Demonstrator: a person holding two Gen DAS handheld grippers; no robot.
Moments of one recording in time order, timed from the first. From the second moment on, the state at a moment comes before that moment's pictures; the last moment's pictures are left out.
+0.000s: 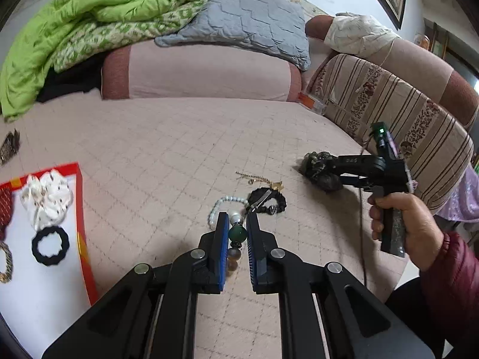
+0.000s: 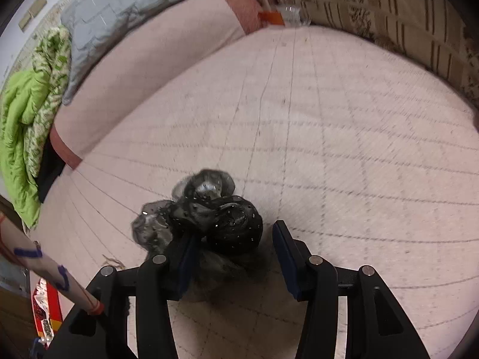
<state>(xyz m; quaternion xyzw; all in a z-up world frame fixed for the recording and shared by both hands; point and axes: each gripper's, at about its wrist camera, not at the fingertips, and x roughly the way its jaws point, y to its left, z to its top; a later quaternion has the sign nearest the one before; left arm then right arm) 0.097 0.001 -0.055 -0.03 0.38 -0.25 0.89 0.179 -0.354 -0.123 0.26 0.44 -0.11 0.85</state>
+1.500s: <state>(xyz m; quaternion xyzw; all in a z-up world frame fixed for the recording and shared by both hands) 0.091 0.059 -0.040 -0.03 0.32 -0.16 0.93 0.115 -0.146 -0.066 0.14 0.34 0.16 0.91</state>
